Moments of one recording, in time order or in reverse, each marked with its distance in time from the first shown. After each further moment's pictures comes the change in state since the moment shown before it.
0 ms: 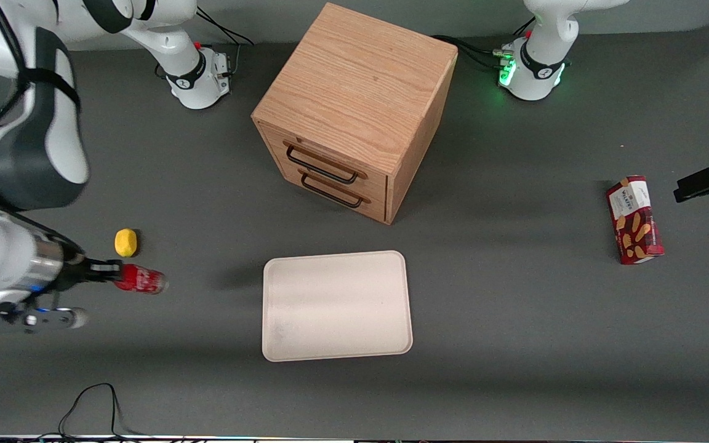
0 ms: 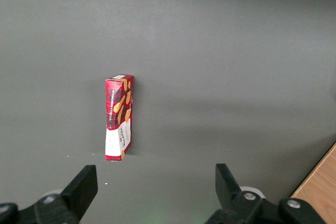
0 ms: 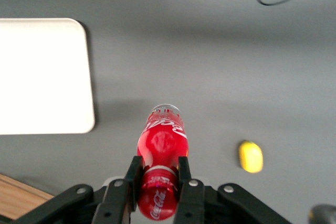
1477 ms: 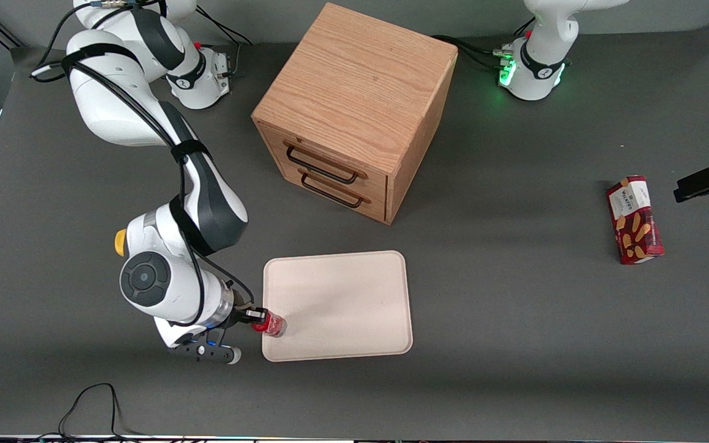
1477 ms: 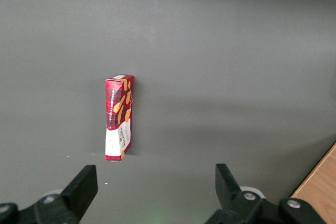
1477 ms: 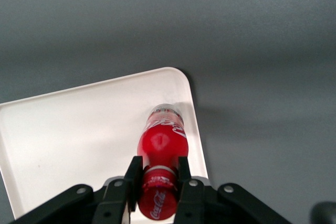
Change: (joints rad) arm 0.147 0.274 0.085 0.057 0.000 0.384 0.397
